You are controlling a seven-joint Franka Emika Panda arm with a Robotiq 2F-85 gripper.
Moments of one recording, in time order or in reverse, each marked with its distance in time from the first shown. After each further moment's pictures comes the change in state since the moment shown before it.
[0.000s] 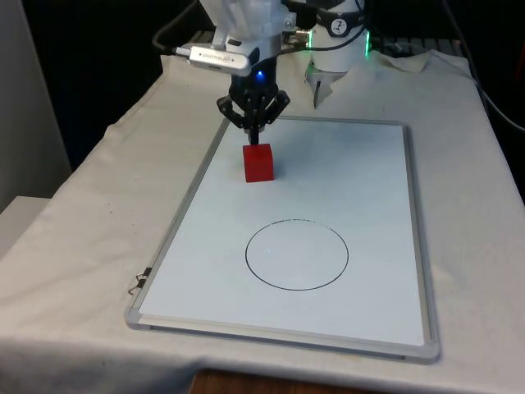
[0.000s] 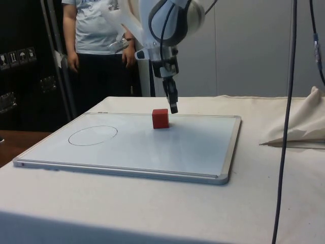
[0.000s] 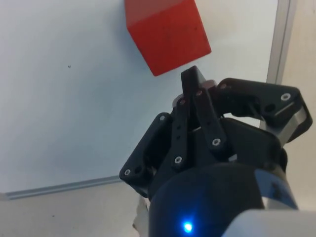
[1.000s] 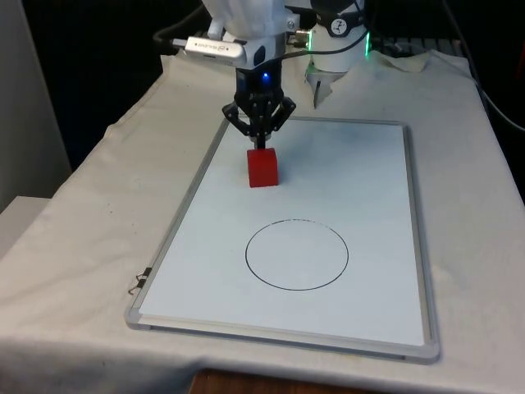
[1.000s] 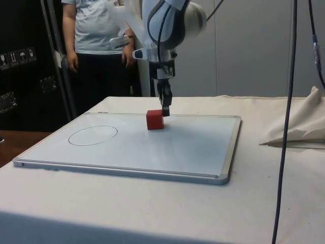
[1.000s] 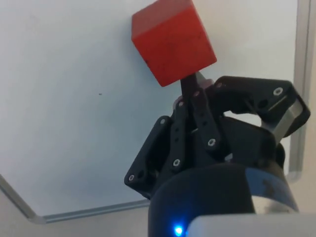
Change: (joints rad) arm 0.000 0.009 0.025 -0.023 0.141 0.124 -0.121
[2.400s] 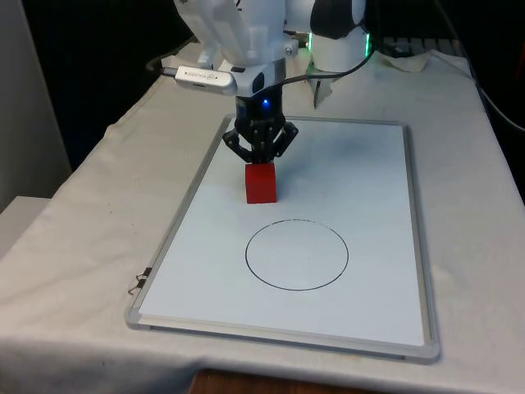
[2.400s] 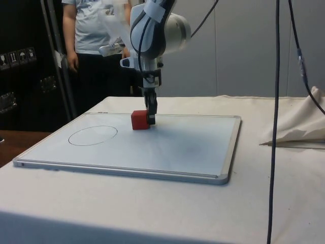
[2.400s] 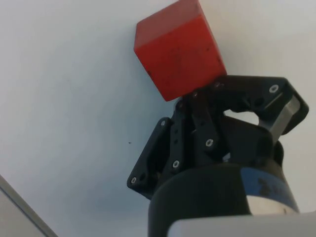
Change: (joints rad) arm 0.000 0.143 0.022 0.155 0.102 -0.003 -0.048
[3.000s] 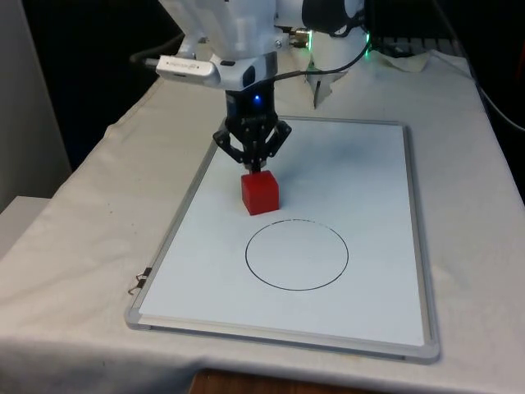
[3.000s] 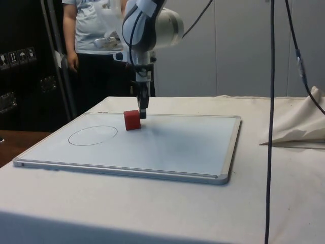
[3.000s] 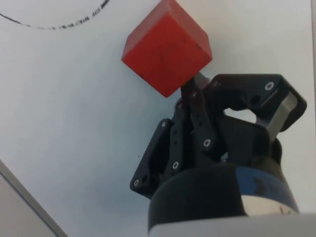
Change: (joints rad) arm -0.008 0.016 -0.006 0.073 0.040 -0.029 -0.056
